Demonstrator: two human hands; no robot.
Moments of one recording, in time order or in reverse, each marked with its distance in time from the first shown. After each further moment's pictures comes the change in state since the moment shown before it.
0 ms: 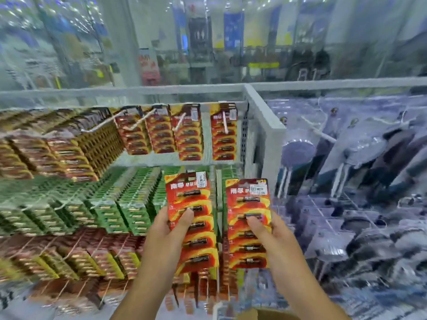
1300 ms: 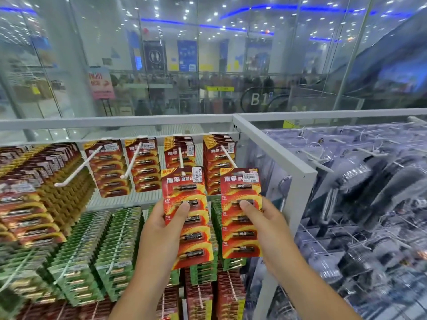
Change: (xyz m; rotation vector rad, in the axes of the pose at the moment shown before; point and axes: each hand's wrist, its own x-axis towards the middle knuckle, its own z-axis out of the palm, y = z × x) left_hand 0.132 0.053 -0.023 -0.033 -0.207 0.105; right_hand 0.096 -0.056 0.083 0.074 0.234 -0.165
